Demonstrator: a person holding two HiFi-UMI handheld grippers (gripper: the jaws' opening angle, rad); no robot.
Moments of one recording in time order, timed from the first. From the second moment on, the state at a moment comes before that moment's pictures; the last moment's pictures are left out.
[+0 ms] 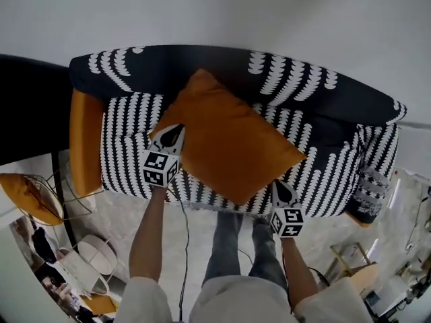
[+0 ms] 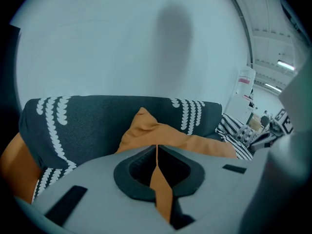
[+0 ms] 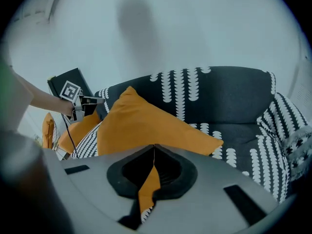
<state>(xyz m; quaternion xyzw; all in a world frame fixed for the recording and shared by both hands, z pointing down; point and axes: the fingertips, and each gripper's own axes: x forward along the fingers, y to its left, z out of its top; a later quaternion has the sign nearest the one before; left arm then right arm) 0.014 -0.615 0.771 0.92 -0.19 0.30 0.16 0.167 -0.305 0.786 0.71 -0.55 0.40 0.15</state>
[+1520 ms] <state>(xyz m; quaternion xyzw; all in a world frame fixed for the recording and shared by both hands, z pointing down) 0.061 -0.663 0.876 0.87 -0.03 0.47 0.16 0.213 -0.308 0.927 0.66 -0.46 0.59 -0.04</state>
